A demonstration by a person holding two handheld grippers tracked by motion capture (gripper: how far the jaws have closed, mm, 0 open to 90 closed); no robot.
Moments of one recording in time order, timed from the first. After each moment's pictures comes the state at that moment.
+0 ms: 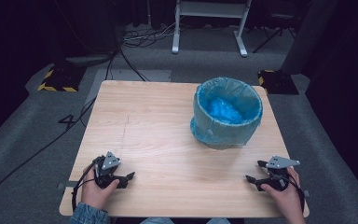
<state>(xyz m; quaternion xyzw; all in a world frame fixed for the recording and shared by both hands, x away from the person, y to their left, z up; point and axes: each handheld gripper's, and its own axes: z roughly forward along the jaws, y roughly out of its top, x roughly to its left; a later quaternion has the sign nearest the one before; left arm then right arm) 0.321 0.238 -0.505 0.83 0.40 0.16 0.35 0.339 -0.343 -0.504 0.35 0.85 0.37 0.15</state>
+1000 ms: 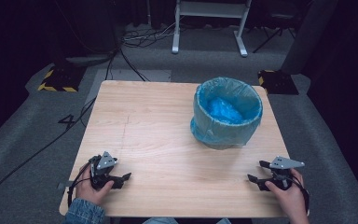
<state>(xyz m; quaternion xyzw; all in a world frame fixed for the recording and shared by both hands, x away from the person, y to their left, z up) 0.322 0.252 -0.505 0.84 0.38 0.16 0.36 0.335 -0.350 -0.501 0.36 0.83 0.40 0.16</state>
